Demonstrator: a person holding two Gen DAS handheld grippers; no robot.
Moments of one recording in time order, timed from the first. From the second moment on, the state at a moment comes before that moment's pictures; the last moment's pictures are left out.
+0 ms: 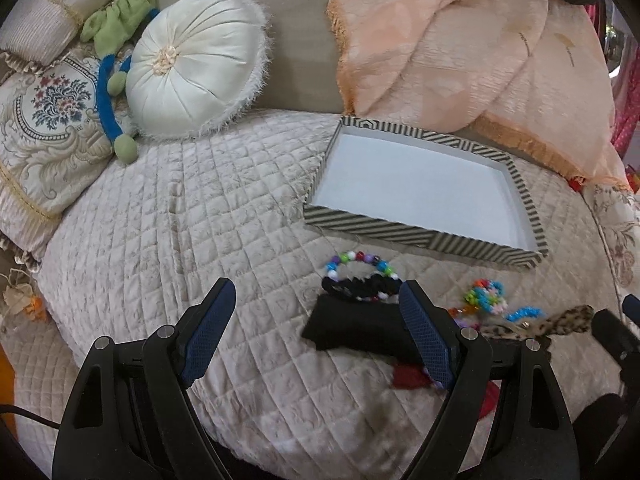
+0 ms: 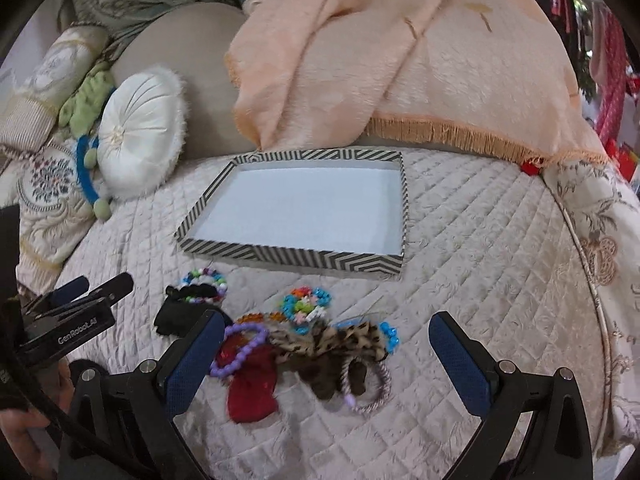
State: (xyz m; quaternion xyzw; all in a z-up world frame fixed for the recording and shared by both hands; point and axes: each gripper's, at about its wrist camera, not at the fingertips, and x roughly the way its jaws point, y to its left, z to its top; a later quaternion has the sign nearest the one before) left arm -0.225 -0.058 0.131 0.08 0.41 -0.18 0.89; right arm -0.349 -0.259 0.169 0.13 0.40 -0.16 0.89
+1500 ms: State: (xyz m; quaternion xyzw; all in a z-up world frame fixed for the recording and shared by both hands) left arm -0.256 -0.066 0.146 0.08 0.41 -0.21 0.89; right arm -0.353 -0.251 0.173 0.15 0.41 -0.19 0.88
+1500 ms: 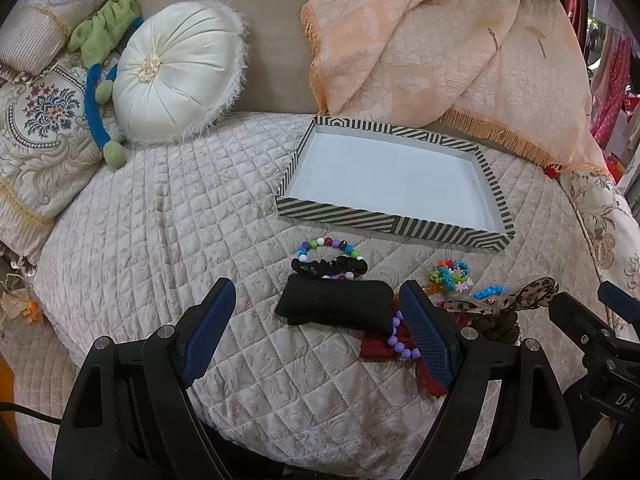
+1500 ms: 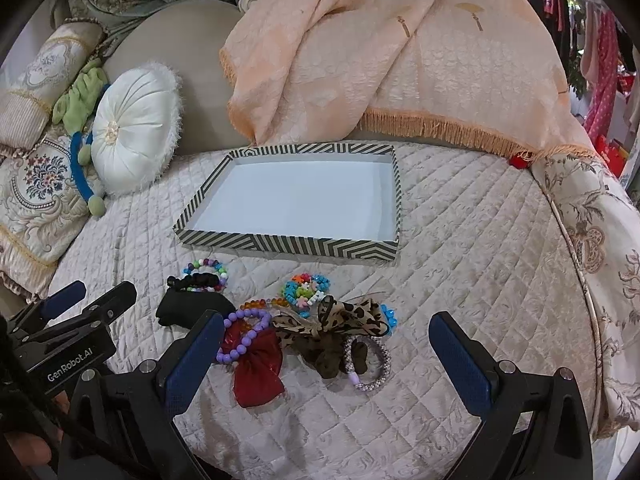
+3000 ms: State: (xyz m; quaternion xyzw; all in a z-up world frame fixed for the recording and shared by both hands) left arm -0.244 -0.064 0.130 0.08 0.43 -0.20 0.88; right arm -0.351 -0.256 0.158 0.16 0.43 -0.18 0.87
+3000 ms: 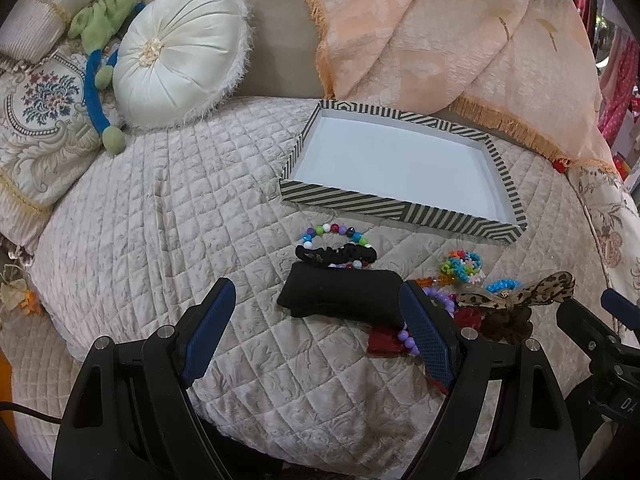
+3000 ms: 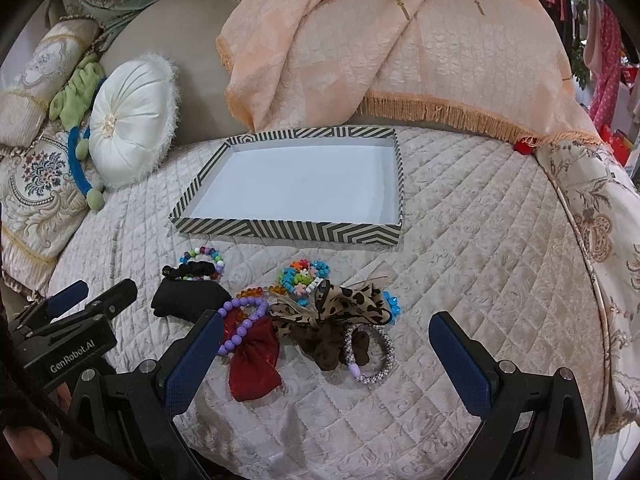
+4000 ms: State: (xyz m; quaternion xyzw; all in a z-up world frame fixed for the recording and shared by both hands) left arm -0.166 -0.021 0.115 -0.02 0.52 -0.18 0.83; right arm -0.362 -0.290 0.140 0.18 0.44 -0.16 0.87
